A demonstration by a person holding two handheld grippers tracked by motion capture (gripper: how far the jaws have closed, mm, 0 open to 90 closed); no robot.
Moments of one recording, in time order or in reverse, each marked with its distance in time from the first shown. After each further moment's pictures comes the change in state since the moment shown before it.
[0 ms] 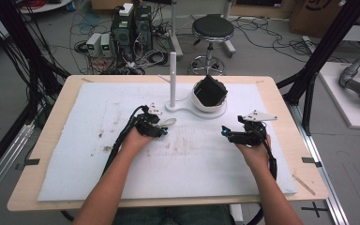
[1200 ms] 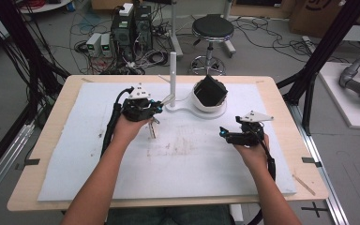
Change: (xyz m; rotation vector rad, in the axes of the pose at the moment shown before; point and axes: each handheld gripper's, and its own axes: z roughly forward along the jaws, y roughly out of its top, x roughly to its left) left arm 0.001 0.048 -0.089 -0.292 0.014 0.017; right arm 0.005 0.000 0.004 0.015 -0.001 -0.029
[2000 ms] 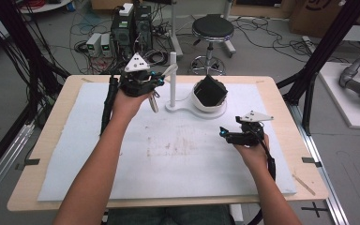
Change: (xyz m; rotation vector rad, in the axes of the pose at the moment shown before) left arm 0.013 0.073 -0.020 -0.118 0.068 0.040; right arm -0.001 0.000 0.001 0.004 0.003 0.003
